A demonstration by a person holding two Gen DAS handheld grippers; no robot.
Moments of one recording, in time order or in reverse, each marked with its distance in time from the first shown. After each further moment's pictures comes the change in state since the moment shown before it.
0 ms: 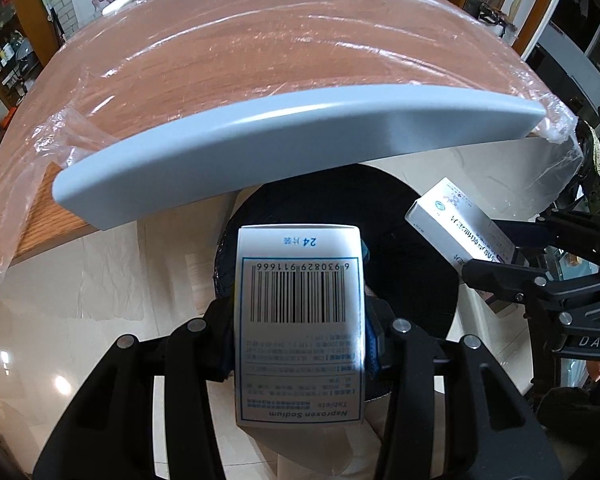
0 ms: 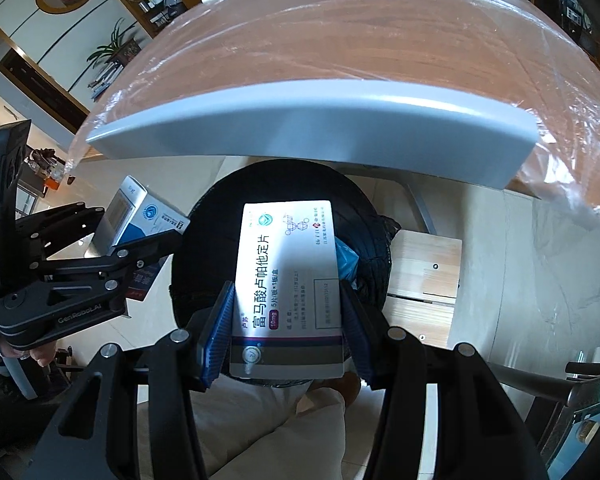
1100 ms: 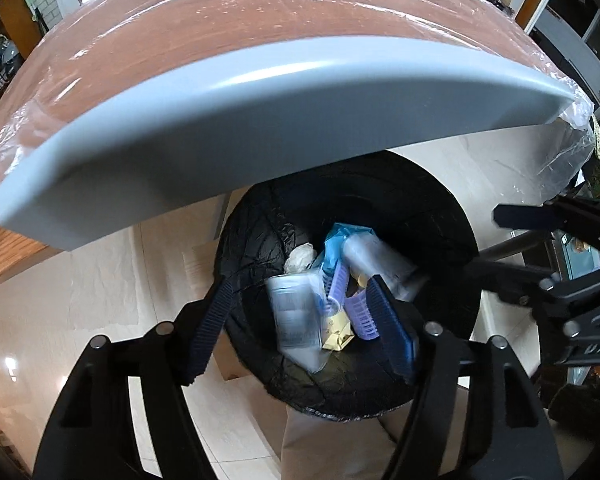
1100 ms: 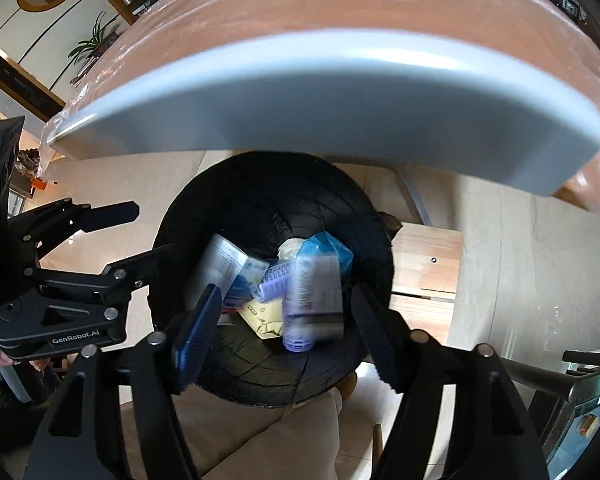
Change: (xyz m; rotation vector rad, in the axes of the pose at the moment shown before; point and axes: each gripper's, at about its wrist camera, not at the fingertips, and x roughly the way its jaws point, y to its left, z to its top) left arm 0.041 0.008 0.021 0.038 0.058 -0.009; right arm 0.012 0.000 0.010 0.030 0.026 -0.039
